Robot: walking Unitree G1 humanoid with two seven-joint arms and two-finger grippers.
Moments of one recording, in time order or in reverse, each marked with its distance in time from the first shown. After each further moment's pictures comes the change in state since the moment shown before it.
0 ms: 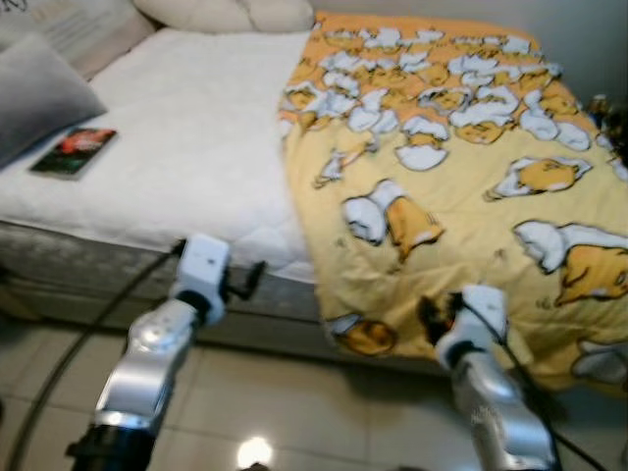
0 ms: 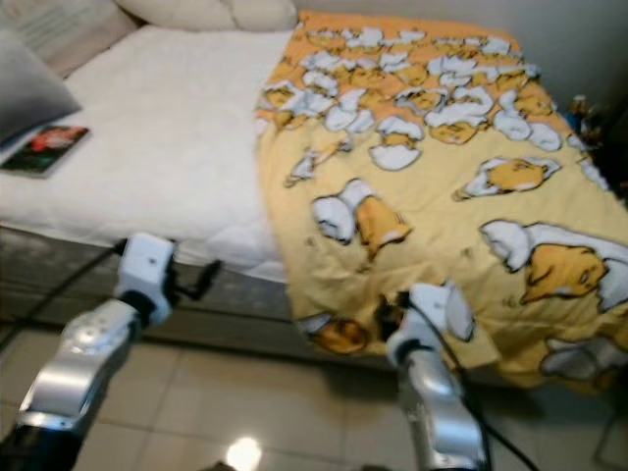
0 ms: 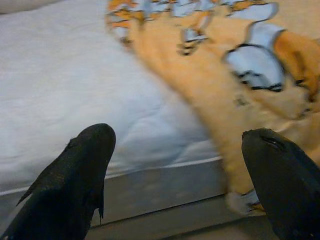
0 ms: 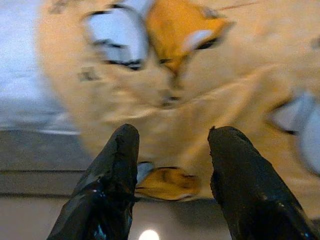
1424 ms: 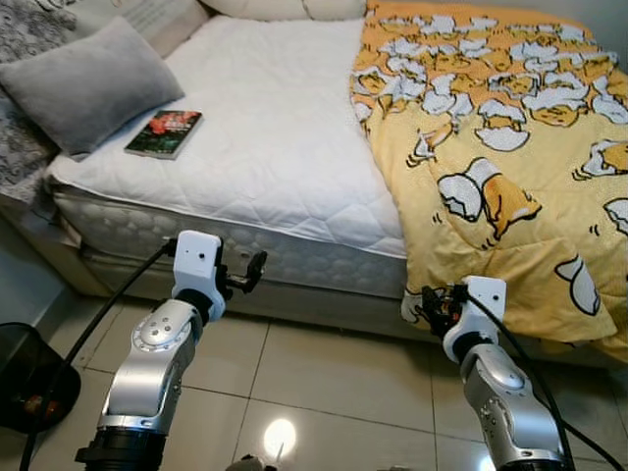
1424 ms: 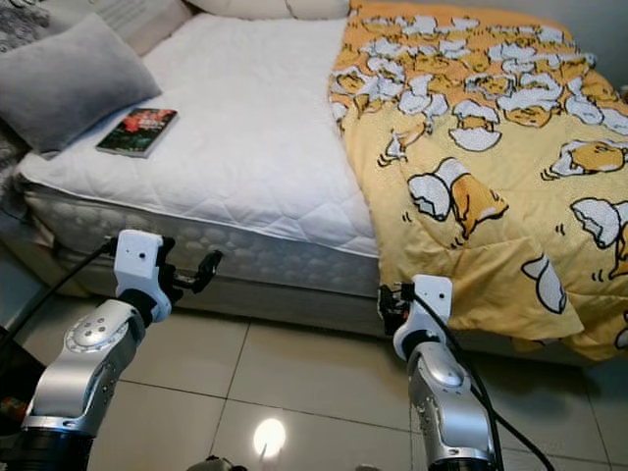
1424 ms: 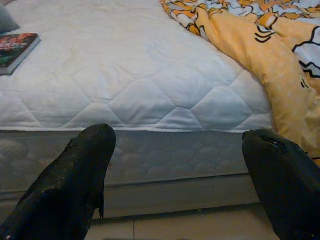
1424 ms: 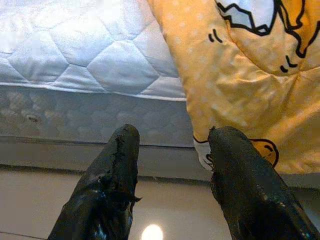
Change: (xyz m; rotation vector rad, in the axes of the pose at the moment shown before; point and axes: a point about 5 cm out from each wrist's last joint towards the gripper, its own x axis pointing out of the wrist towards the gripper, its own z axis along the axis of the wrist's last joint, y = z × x) left arm 0.000 -0.006 0.002 -0.158 -0.038 0.019; right arm 0.002 -0.010 0.010 -0.051 -0.020 0.020
